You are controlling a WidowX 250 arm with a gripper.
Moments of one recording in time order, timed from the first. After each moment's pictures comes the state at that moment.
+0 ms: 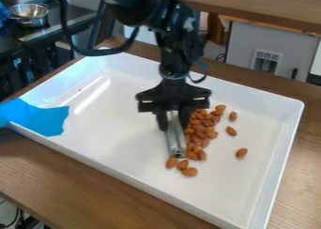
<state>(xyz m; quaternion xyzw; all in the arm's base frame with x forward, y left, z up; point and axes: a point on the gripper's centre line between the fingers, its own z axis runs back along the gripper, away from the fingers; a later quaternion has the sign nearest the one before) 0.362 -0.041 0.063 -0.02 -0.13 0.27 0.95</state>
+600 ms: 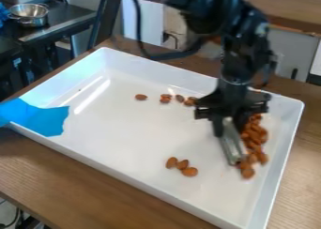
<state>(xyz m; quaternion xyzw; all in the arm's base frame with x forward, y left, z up) 0.387 -0.117 0.066 -0.04 -0.12 0.28 0.95</state>
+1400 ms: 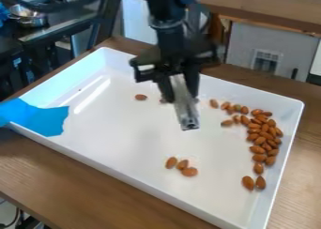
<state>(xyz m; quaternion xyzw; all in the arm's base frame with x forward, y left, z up) 0.331 -0.037 0.144 -0.08 -0.15 0.31 0.94</state>
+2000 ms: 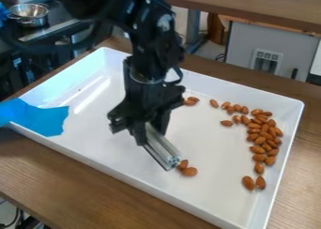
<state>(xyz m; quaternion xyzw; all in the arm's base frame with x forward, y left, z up) 0.301 -0.015 0.086 -0.01 -0.13 0.51 0.85</state>
